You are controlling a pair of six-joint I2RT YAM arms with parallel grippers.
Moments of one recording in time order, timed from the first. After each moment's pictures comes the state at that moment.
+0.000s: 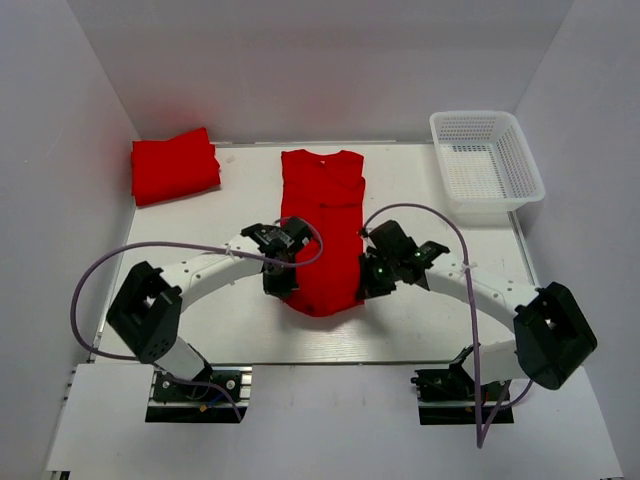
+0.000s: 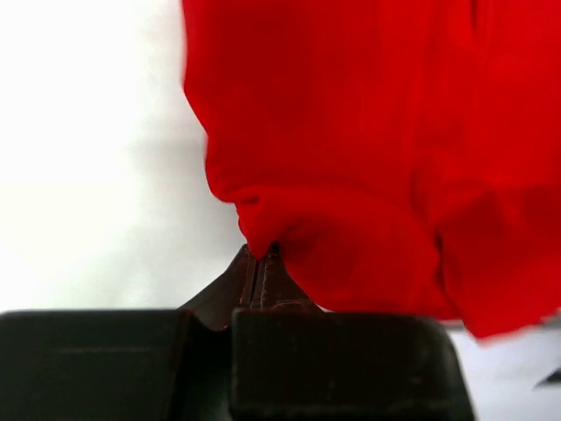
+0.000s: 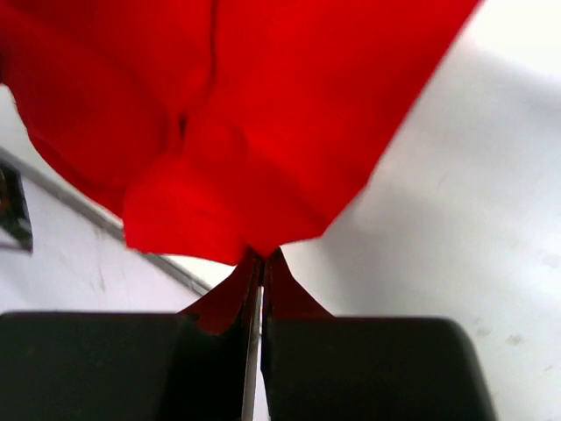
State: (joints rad) left arm -0.77 1.52 1.05 -0.88 -0.10 -0.77; right arm 0.73 1.33 0.79 -0.51 -0.28 0.48
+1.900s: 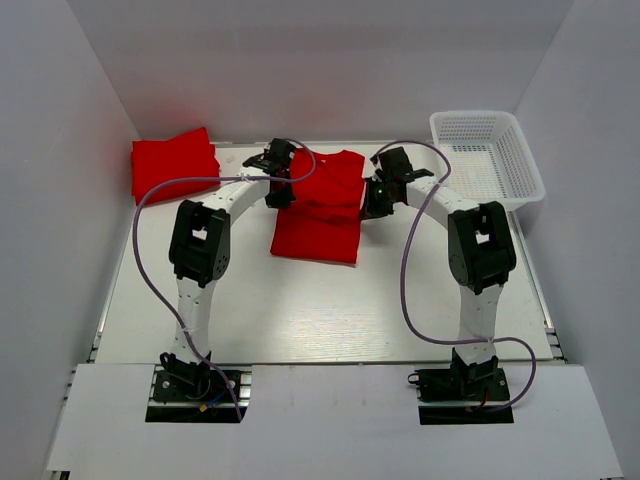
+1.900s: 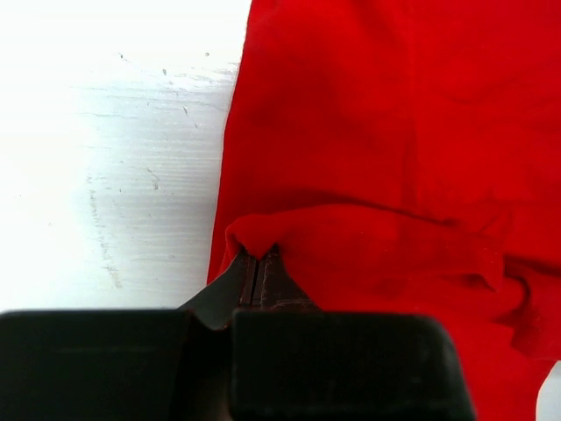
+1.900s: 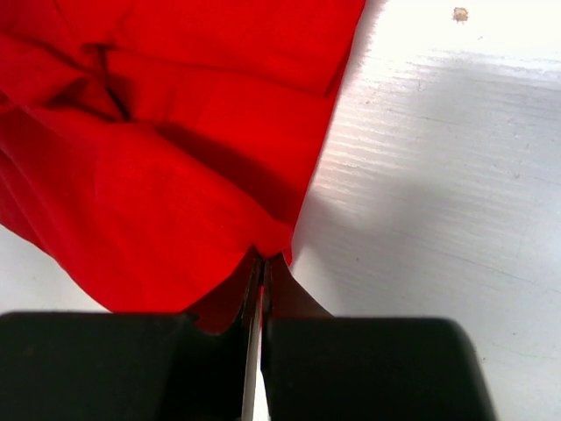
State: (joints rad) left arm -0.39 2.20 1.82 -0.67 -0.18 -0.46; right arm 0.36 2.04 1.53 -0.47 -0.28 0.34
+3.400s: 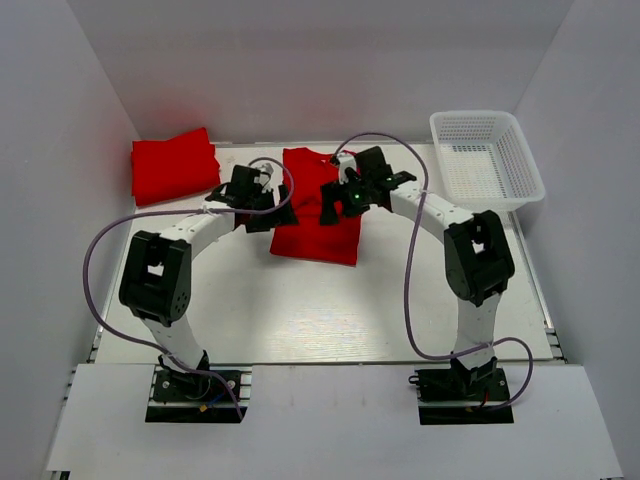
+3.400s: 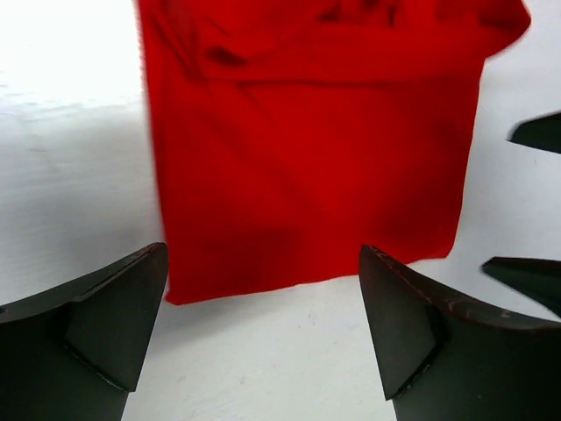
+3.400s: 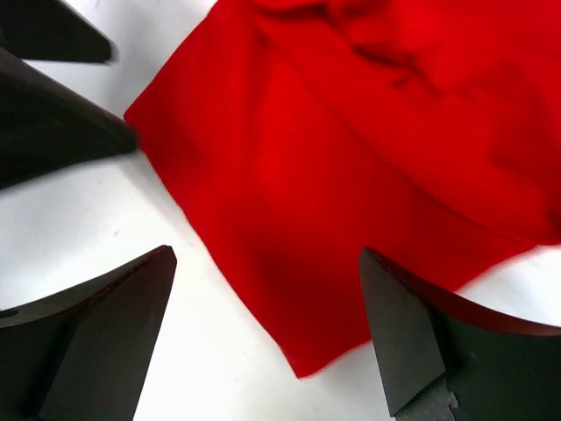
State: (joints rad) left arm -0.31 1.76 1.22 -0.32 0.22 -0.42; right arm 0.50 1.96 1.53 -0.41 -0.45 0.06
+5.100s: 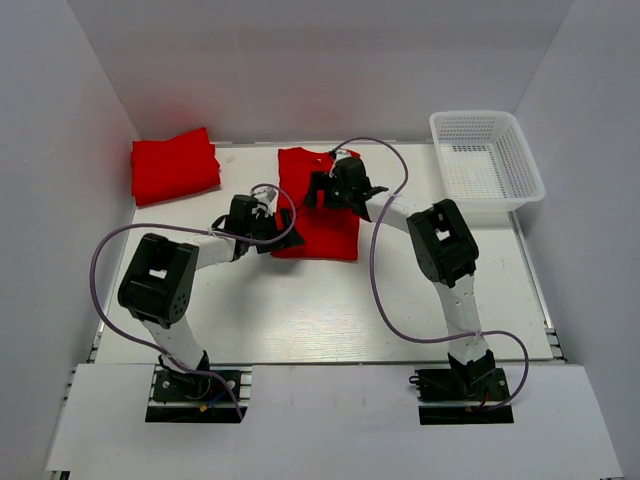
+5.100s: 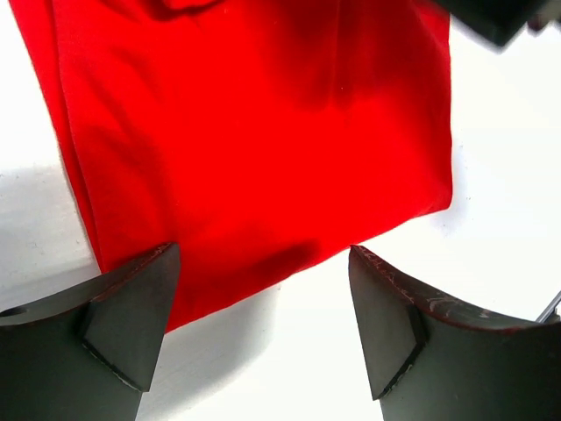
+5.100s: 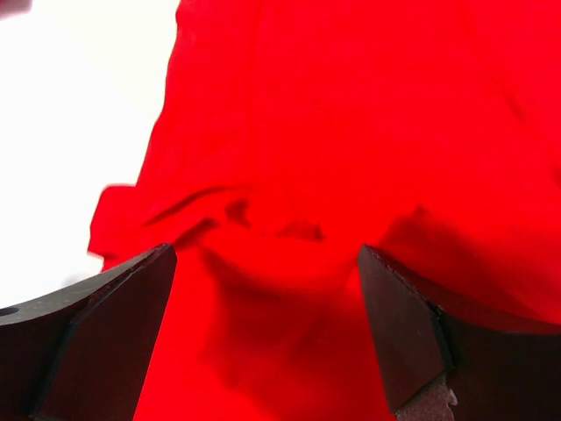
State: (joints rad) left arm -0.32 1.75 0.86 0.15 0.40 -0.48; right arm 0.56 2.24 1.60 0.04 -0.18 0.40
